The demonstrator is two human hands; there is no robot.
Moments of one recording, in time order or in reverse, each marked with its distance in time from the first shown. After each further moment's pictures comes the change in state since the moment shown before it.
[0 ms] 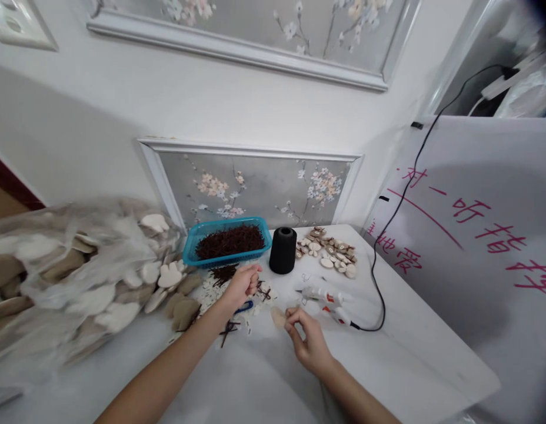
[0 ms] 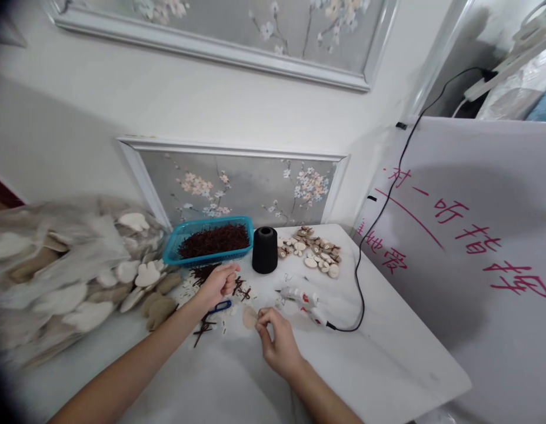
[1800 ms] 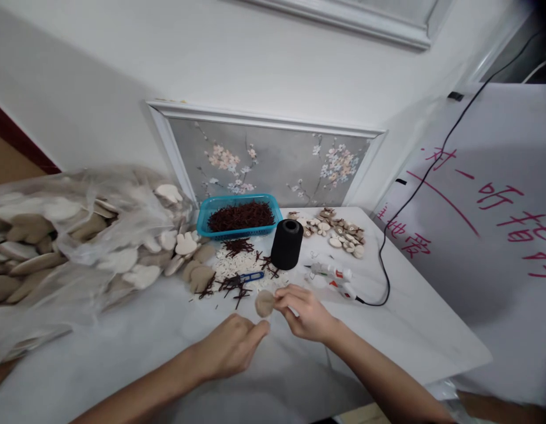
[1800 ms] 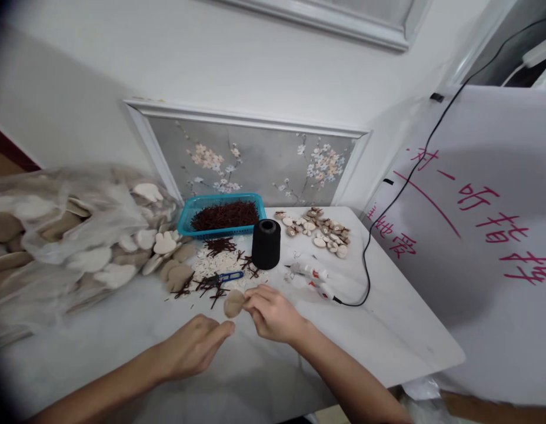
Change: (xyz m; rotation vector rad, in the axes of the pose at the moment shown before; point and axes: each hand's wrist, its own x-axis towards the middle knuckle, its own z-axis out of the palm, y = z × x) left_hand -0.161 -0.019 -0.024 1.113 -0.453 0.794; right_hand 0.023 -0.048 -0.004 -0.183 -0.300 -0.414
